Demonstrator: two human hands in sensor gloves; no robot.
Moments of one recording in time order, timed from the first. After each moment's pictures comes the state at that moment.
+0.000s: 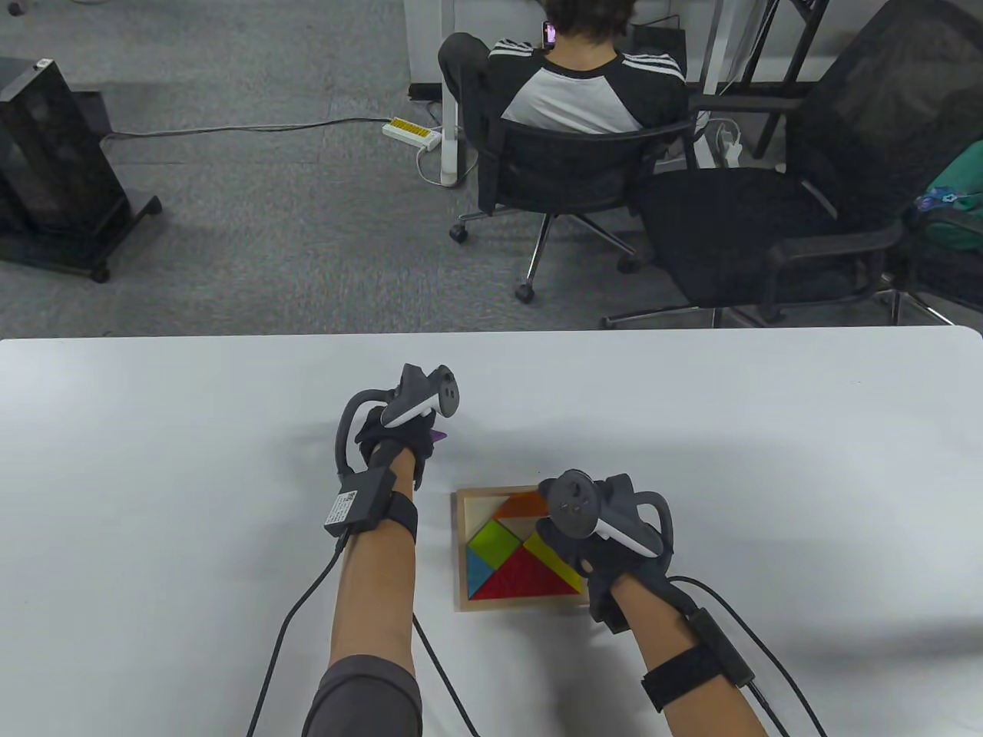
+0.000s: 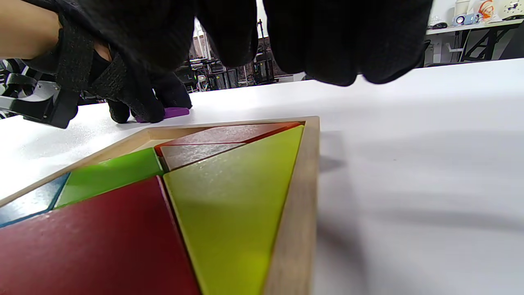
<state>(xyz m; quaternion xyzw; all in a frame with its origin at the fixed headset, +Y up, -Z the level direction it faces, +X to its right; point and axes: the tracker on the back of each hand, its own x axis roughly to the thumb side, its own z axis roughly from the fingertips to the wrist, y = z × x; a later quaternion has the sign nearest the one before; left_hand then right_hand) -0.139 -0.749 -0.526 -0.19 -0.02 -0.11 0.98 0.093 -0.725 -0.354 0.08 0.05 0.99 0.10</state>
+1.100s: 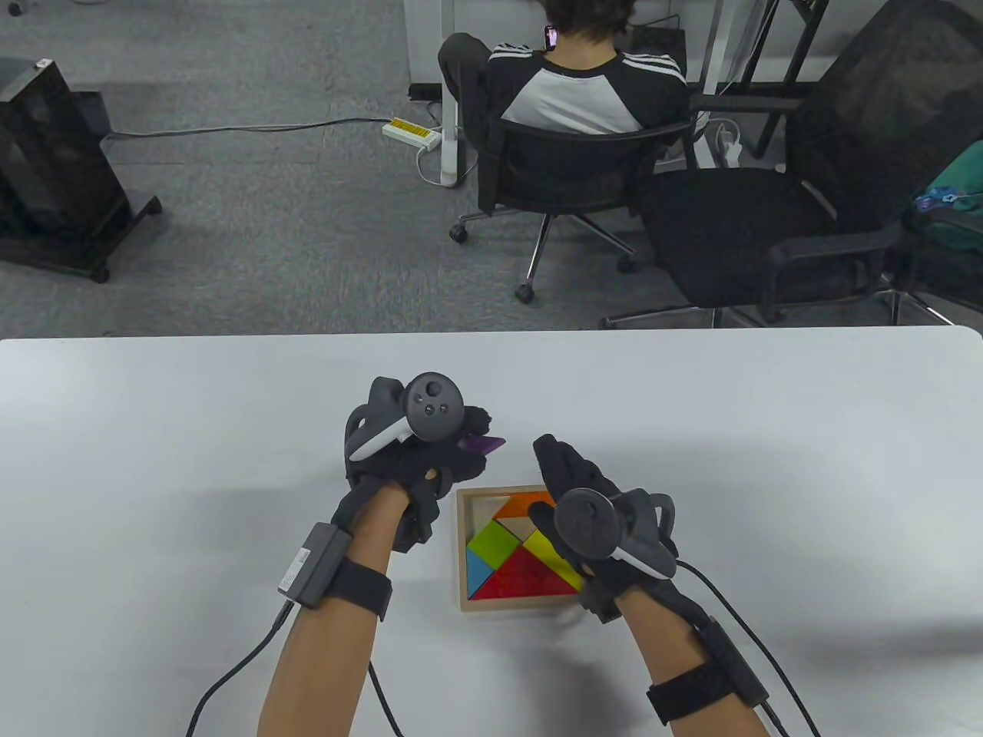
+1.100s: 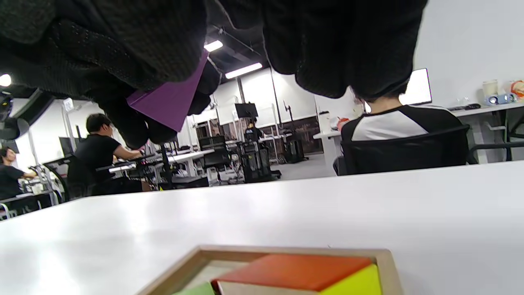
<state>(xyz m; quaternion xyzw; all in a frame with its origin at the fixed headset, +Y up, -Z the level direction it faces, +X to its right) -0.120 -0.635 -0.413 -0.10 -0.22 0.16 0.96 0.090 -0.677 -0.322 0.13 -0.12 0.97 0.15</state>
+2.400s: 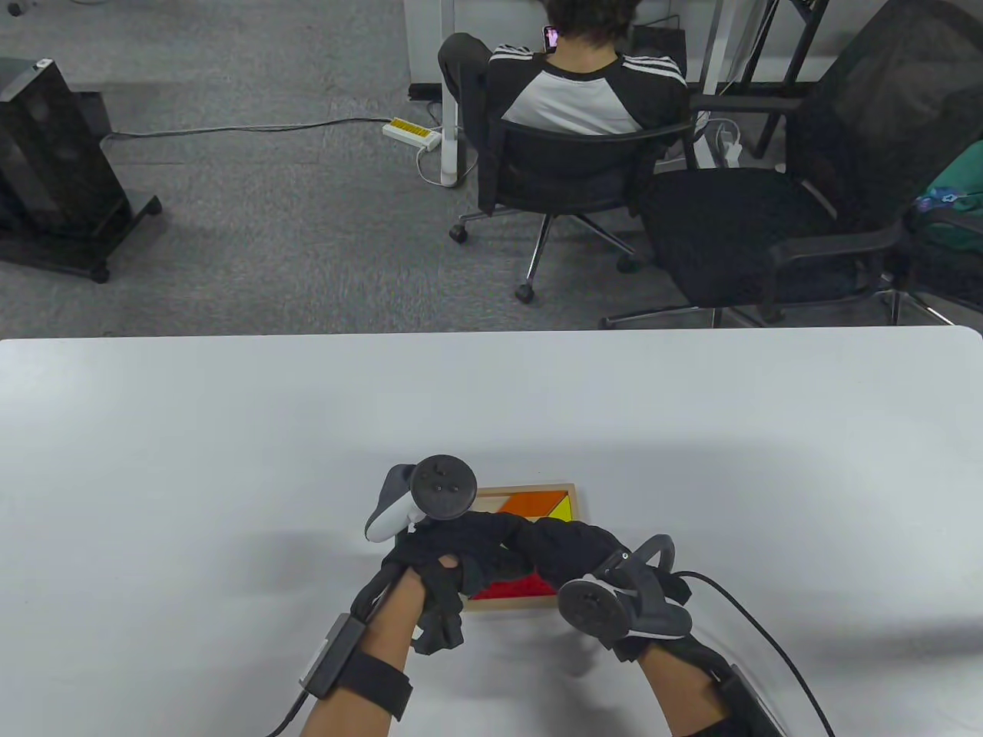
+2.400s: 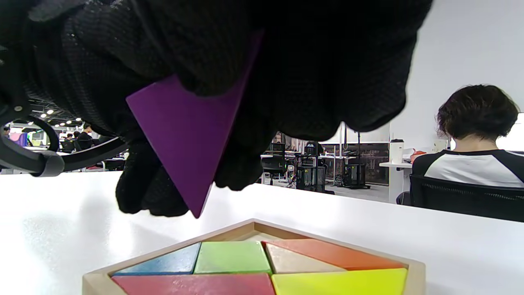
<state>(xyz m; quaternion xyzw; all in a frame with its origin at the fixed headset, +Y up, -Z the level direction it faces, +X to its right) -0.094 -0.718 -0.360 -0.27 -0.30 0.34 0.85 0.090 -0.693 -0.273 0.27 -0.16 0.95 0.07</state>
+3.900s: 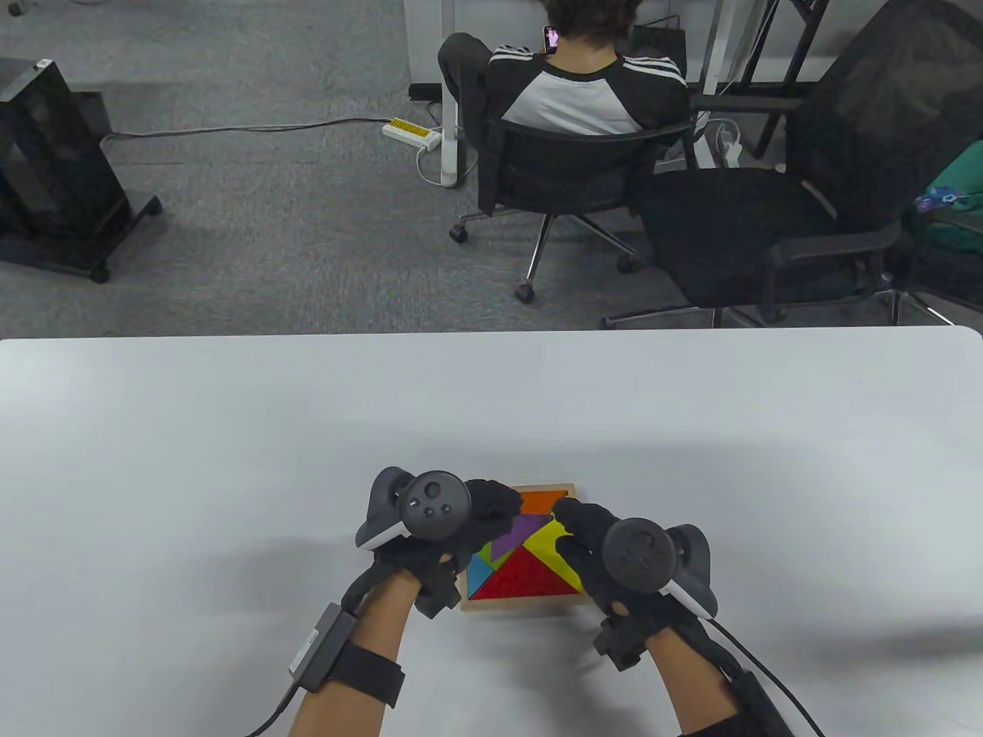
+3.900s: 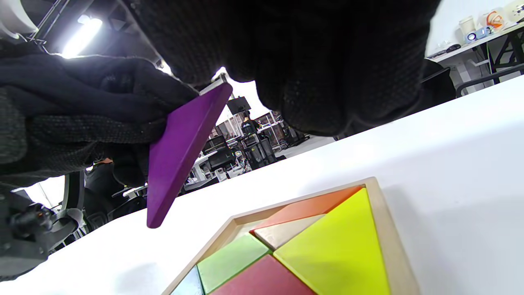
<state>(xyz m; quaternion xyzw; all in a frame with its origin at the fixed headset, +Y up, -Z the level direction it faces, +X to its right) -0.110 -0.690 -0.367 0.02 -0.30 0.23 0.92 0.127 -0.702 -0.299 0.11 -0.07 0.96 0.26</state>
